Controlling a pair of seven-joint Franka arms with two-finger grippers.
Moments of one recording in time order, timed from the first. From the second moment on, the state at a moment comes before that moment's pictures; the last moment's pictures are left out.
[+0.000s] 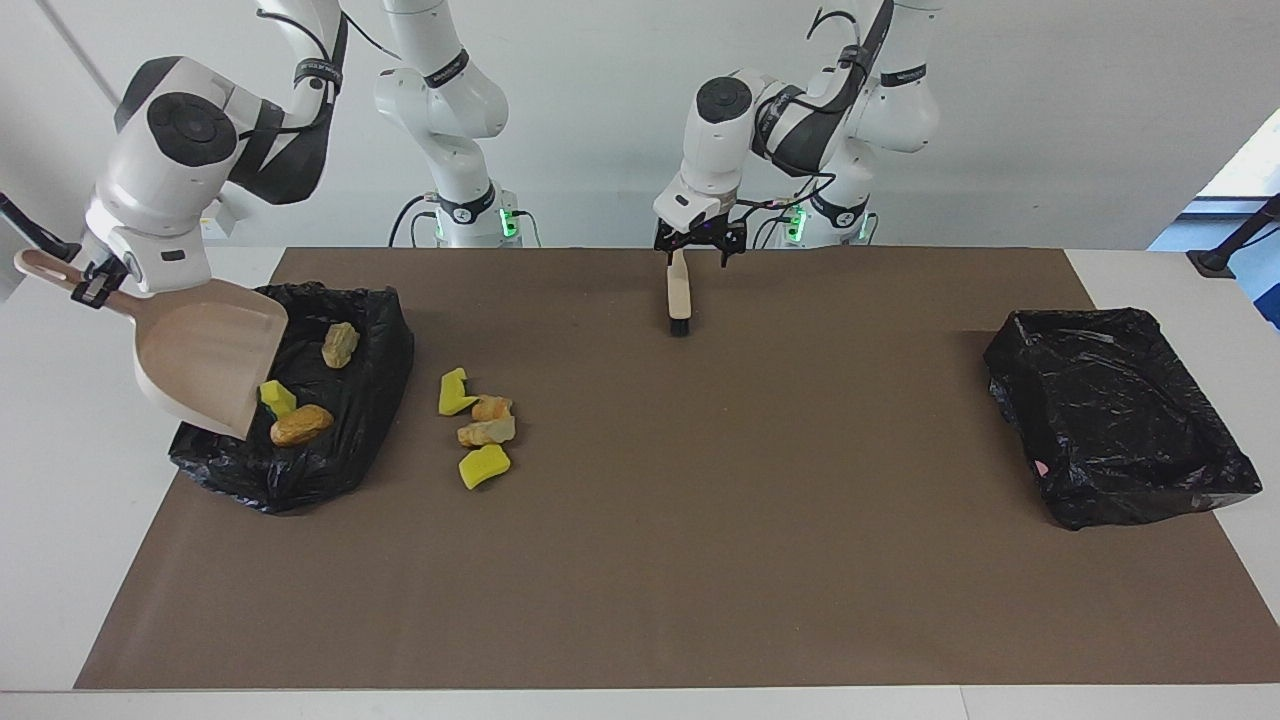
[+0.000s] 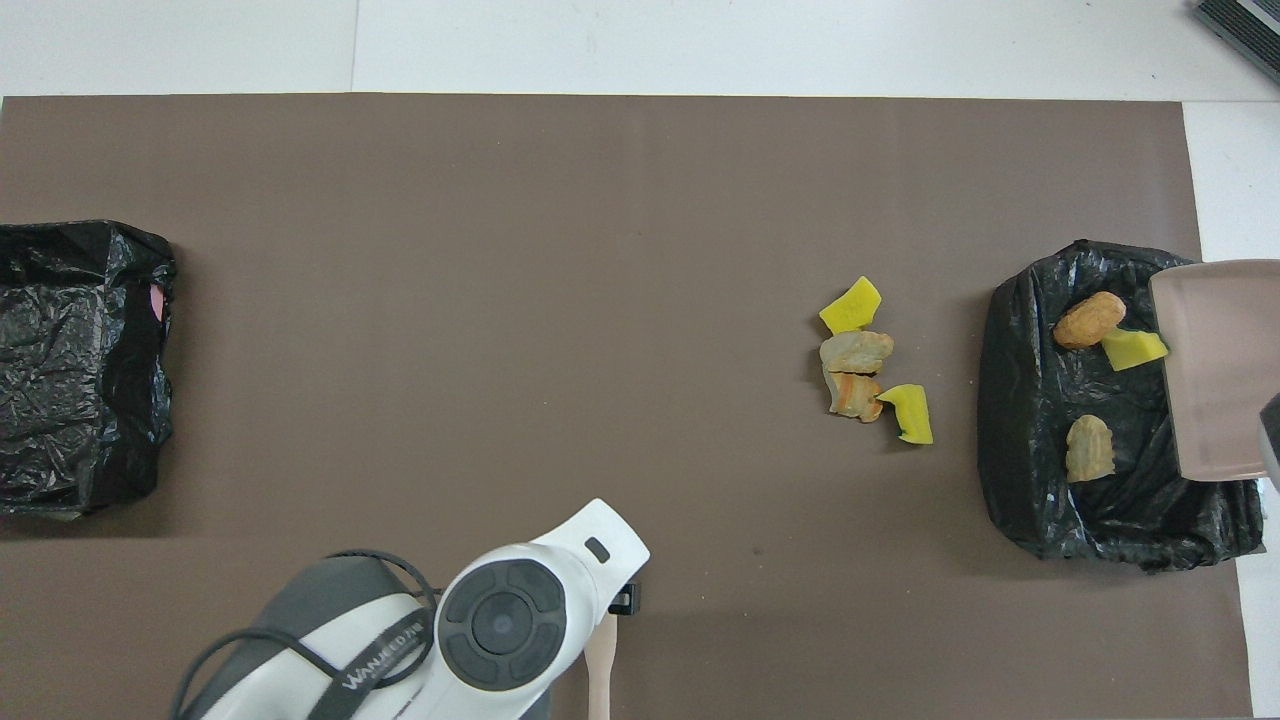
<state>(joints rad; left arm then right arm) -0.60 -0.16 -0.19 -2.25 -0.13 2.03 -0.62 -0.24 0.01 0.01 -1.84 -0.89 1.90 -1.48</state>
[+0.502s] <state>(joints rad) -0.30 -0.13 -0.18 -1.84 -0.09 1.68 -0.35 -0.24 -0.03 0.08 -1.70 -0.73 1.68 -1.26</state>
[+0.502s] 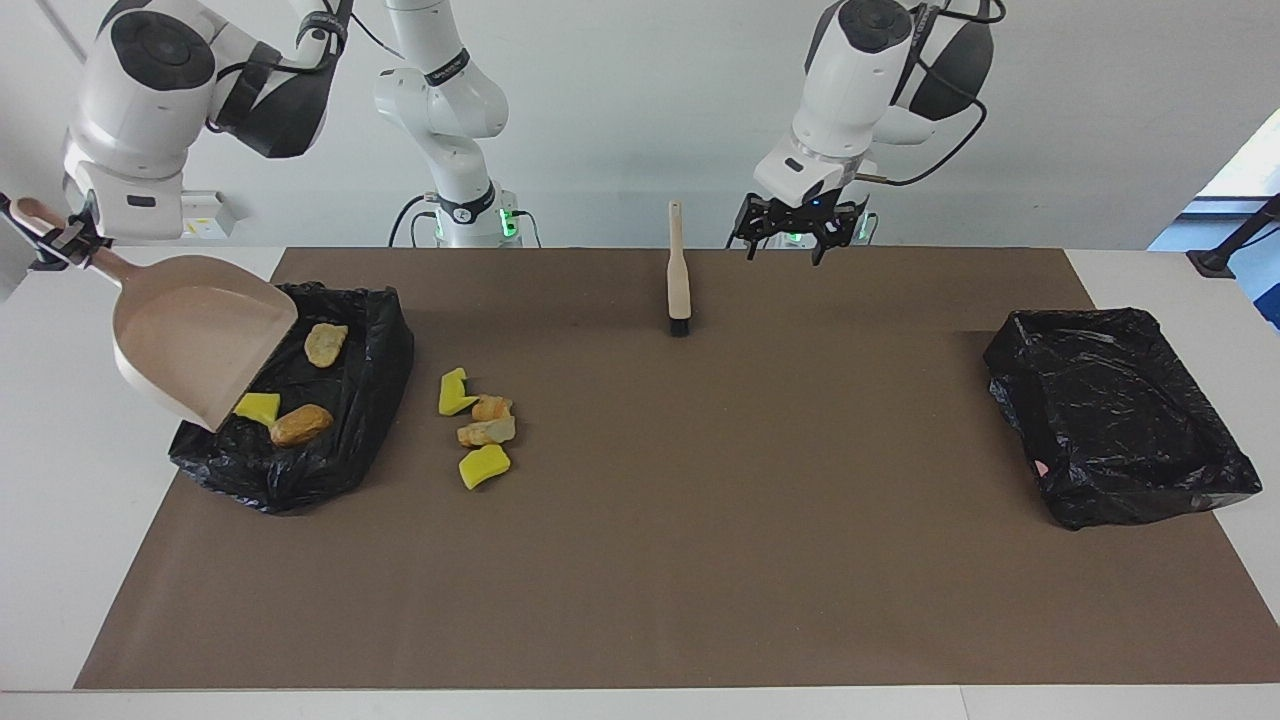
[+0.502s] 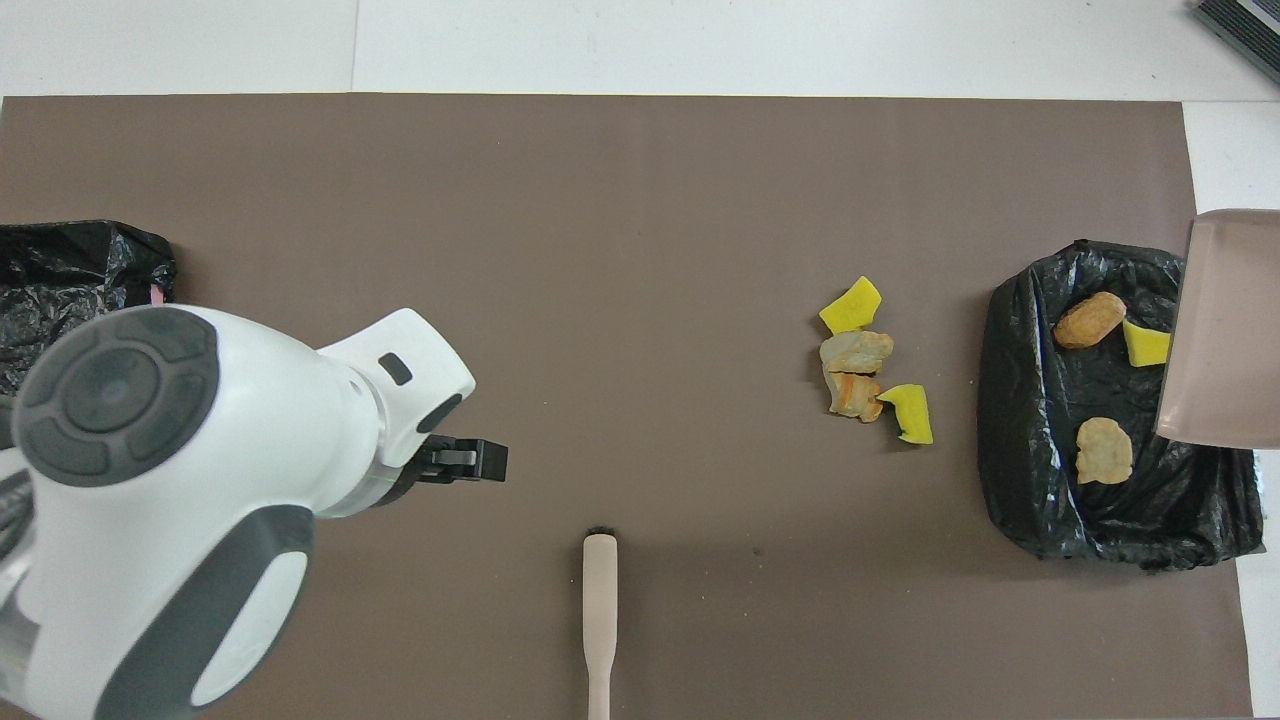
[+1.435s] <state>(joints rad) -0.07 -0.03 -0.16 -1.44 -0.08 1.31 -0.12 0.11 0.10 0.18 -1.67 -0.16 1.51 0.05</state>
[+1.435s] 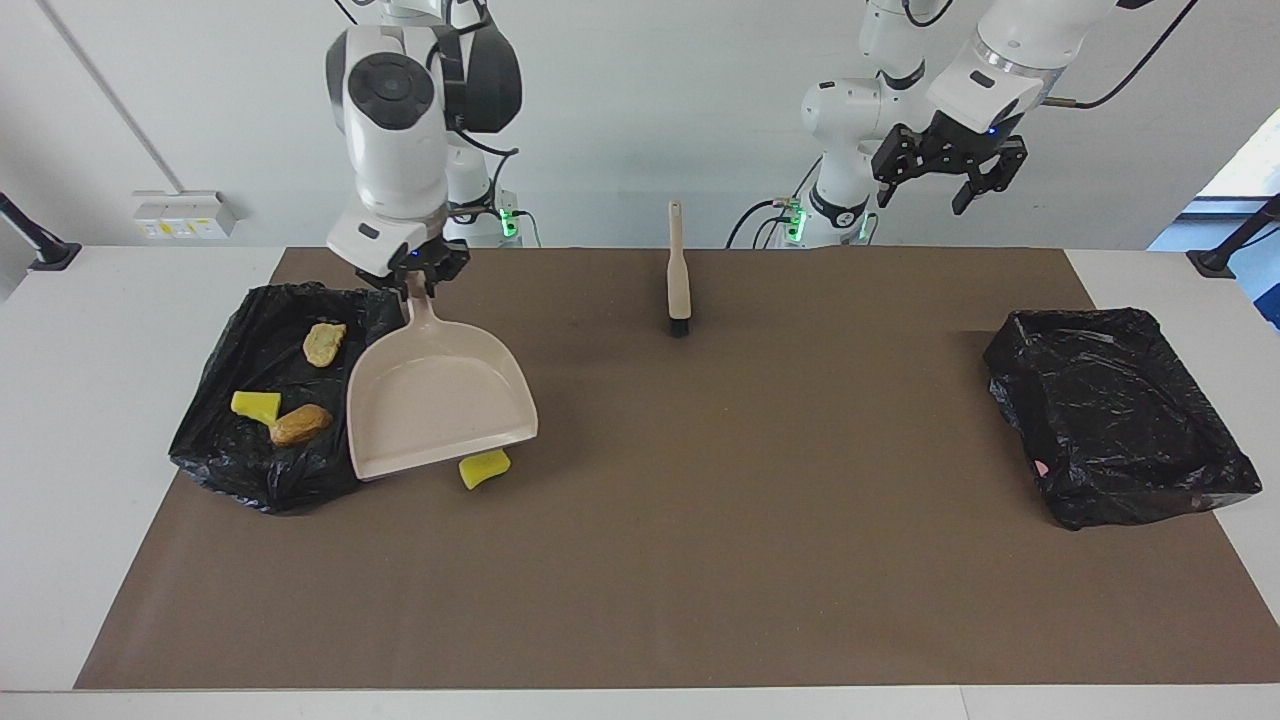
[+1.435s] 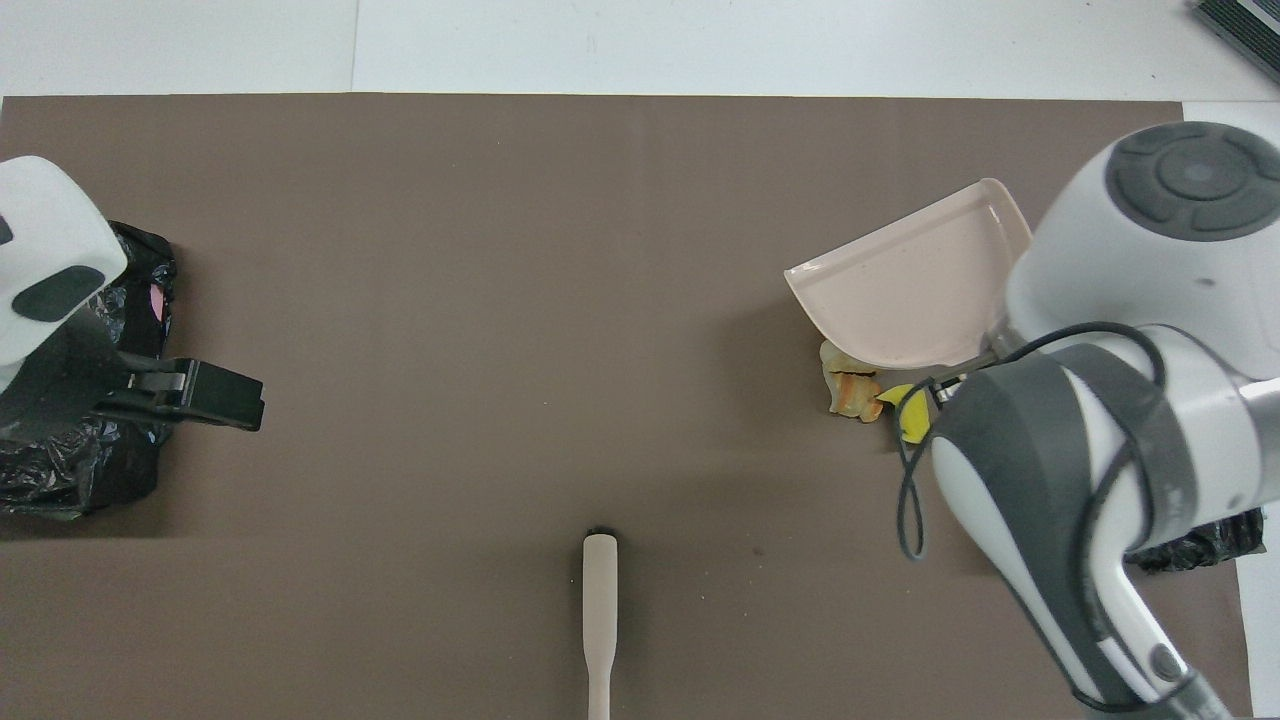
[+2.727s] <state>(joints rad) -0.04 0.00 -0.13 -1.39 -0.05 1.30 0.01 0.52 0.66 0.18 -1.30 -0.01 1.92 0.75</state>
